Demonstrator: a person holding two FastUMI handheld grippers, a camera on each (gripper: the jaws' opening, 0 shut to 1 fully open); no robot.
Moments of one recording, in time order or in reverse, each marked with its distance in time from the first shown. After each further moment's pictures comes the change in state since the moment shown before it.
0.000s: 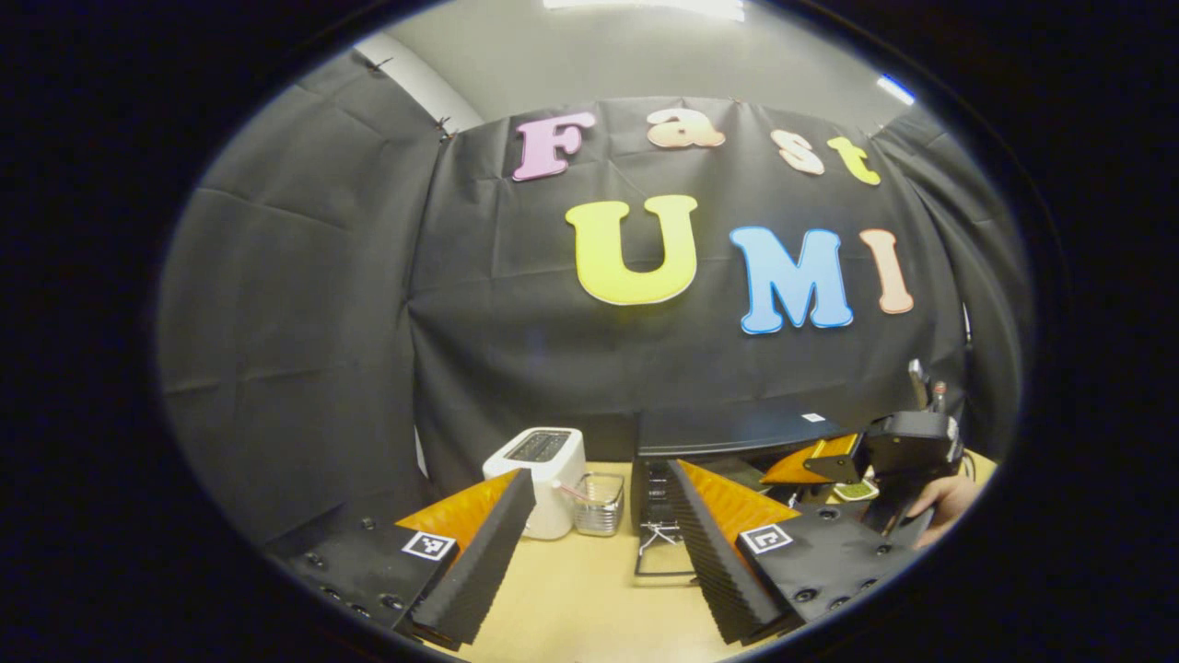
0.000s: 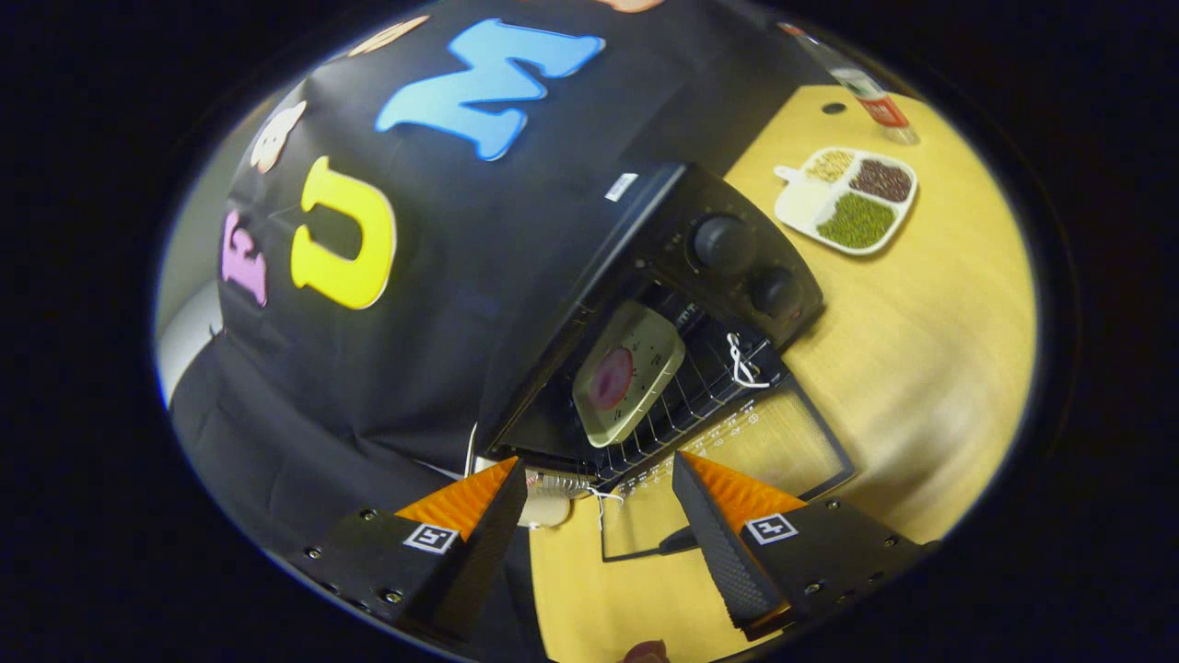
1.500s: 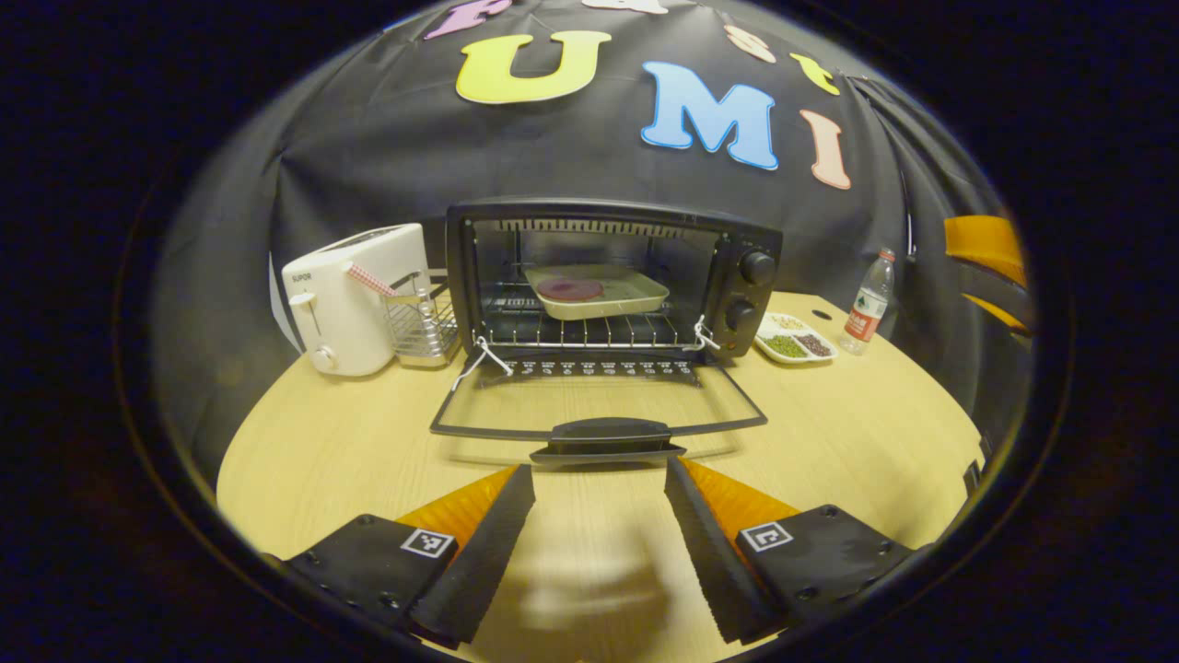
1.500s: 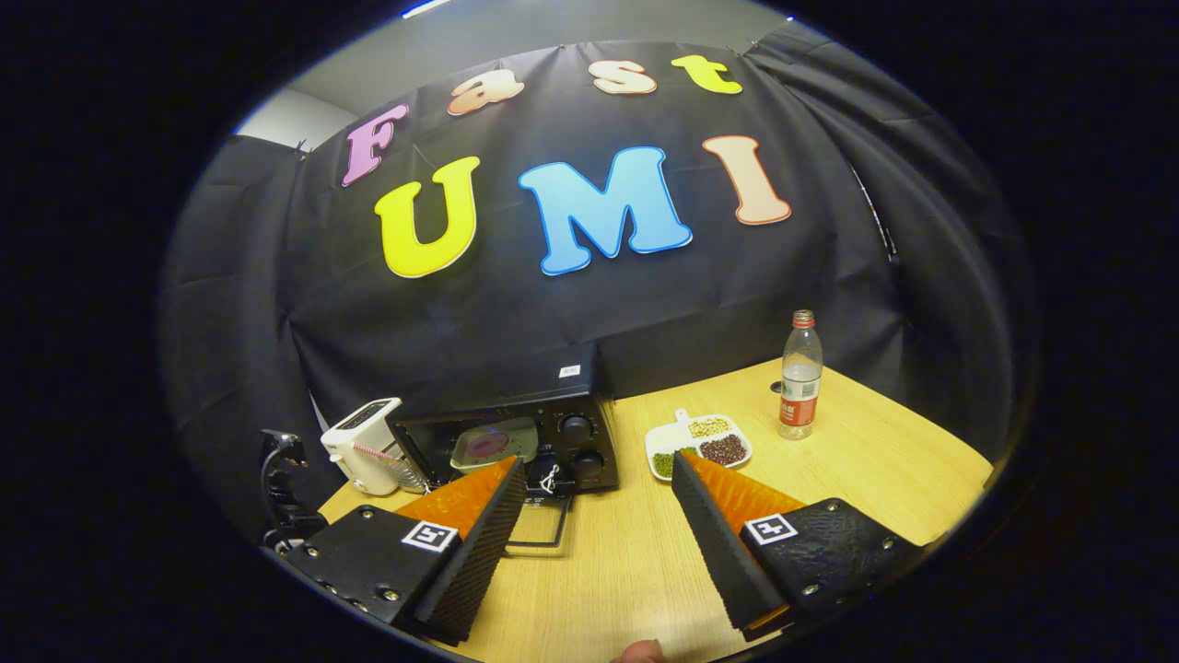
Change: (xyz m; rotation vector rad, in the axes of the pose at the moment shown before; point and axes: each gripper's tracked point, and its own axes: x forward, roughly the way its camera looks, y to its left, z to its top) left arm 0.038 -0.148 -0.231 -0.020 0.516 -0.322; right arm -0.175 -0.062 0.081 -0.651 -0.401 -0.285
